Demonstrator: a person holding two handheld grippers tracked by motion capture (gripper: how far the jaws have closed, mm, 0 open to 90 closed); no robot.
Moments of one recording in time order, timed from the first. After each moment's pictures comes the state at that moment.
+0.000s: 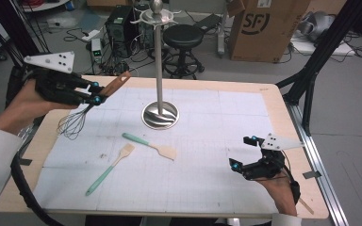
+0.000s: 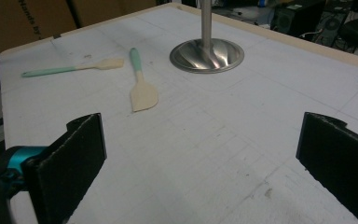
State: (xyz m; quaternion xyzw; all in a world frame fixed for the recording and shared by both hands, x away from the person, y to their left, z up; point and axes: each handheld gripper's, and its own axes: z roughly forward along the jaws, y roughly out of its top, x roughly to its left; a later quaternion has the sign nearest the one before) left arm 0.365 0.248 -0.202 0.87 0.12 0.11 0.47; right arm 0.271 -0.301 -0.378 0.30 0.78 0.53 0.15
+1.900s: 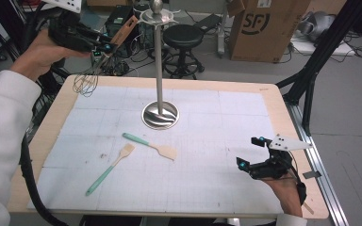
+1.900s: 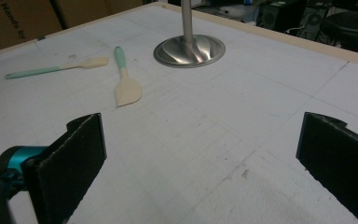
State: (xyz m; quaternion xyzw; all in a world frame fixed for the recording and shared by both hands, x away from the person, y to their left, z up) left arm 0.460 0.237 -0.152 0.84 0.13 0.11 0.51; right arm 0.270 -0.320 -0.381 0.32 0.77 0.53 0.16
